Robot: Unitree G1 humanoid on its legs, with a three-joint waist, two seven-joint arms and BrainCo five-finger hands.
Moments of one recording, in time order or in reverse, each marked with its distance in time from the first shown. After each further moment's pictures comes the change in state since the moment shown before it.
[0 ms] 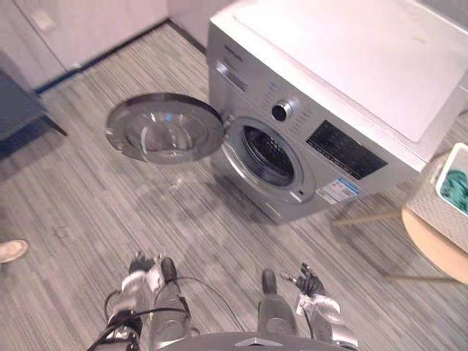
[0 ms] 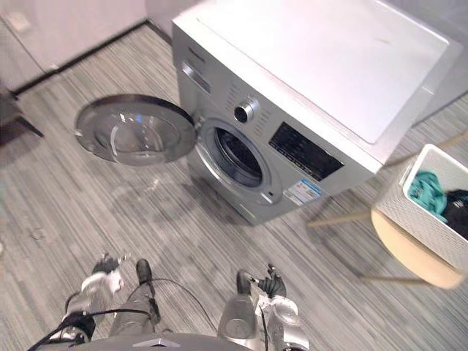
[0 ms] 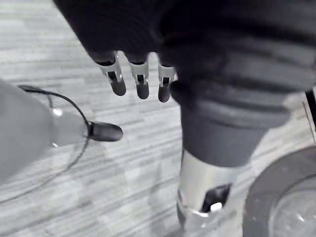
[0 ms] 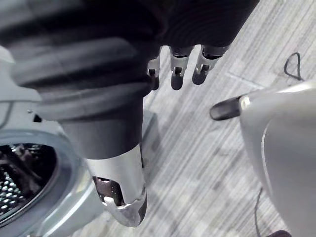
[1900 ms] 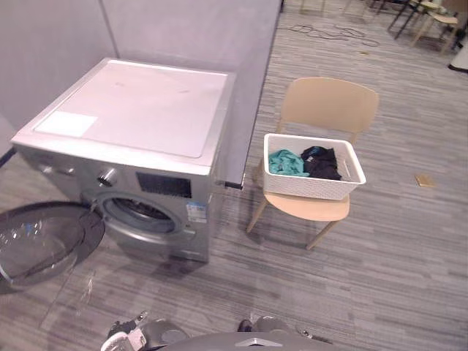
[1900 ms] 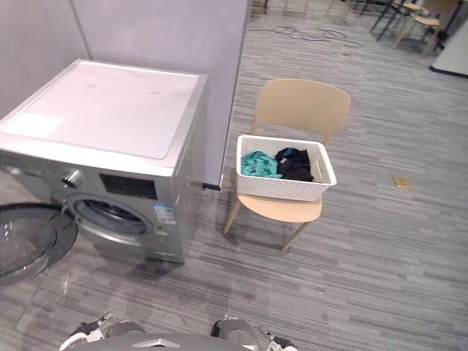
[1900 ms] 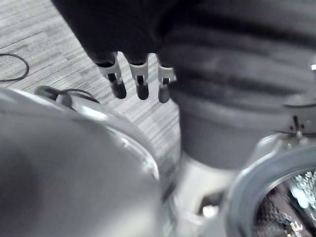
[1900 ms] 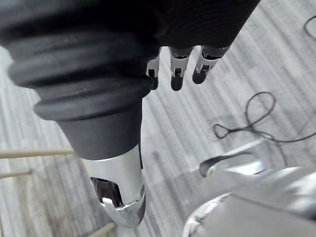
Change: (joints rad) left arm 0.146 -0.082 0.272 0.043 0.112 0.025 -0.025; right arm -0.007 0.008 -0.259 0.253 -0.031 0.023 -0.072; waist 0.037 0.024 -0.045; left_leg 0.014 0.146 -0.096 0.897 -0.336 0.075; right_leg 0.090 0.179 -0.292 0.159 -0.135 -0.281
